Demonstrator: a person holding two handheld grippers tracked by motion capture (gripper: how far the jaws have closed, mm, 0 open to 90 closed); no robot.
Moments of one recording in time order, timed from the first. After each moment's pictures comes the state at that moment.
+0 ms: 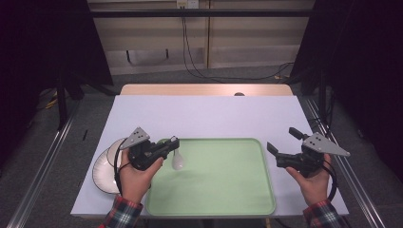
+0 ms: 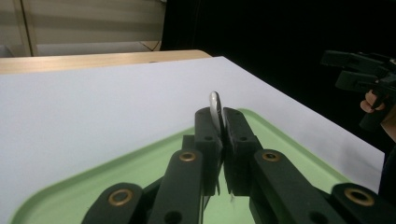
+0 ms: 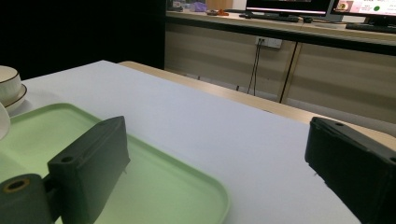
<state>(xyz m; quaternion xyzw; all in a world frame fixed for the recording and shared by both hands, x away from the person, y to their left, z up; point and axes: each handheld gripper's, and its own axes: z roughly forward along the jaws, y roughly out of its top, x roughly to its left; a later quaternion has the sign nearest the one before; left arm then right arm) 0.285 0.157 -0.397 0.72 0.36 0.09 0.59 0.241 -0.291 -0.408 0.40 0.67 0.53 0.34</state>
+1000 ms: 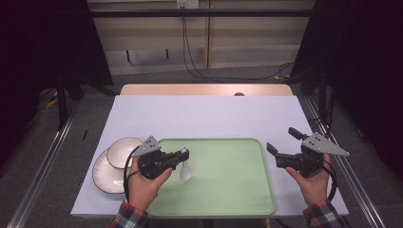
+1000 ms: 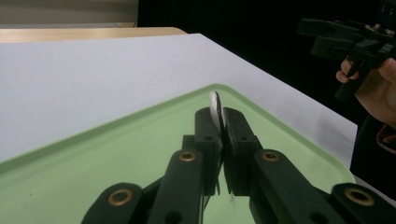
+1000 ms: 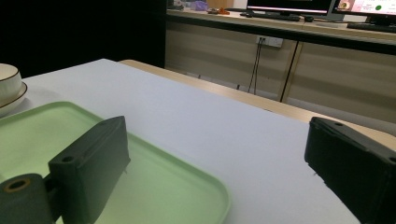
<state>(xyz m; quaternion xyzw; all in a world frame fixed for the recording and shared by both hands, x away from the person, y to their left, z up) 0.273 0.139 -0.417 0.74 0.33 0.05 0.58 0.241 -0.290 -0.409 0.40 0.67 0.52 0.34</state>
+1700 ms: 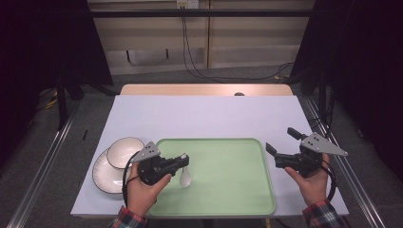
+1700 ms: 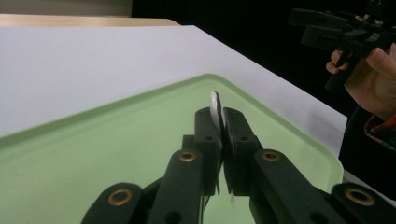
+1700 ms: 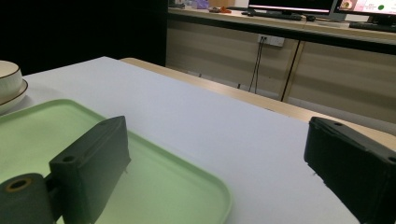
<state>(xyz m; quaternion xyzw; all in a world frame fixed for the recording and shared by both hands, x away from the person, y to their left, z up) 0.262 0.143 -0.424 0.74 0.33 0.03 0.58 0.242 -0.288 -0.409 0.40 0.68 0.52 0.33</state>
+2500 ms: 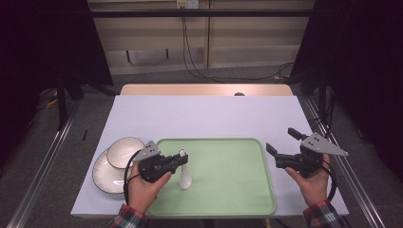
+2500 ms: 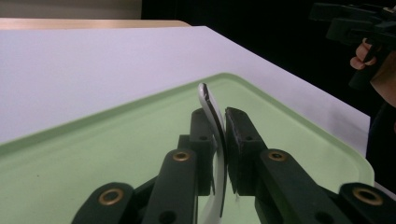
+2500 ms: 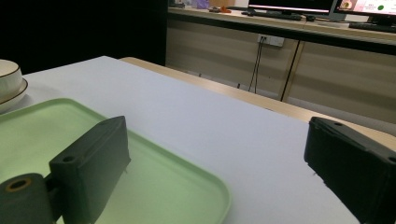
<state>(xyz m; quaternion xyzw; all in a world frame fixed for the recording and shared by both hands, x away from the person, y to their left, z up) 0.275 0.144 -0.439 0.75 0.33 0.05 0.58 0.241 -0.290 -0.409 0.40 0.68 0.52 0.34</state>
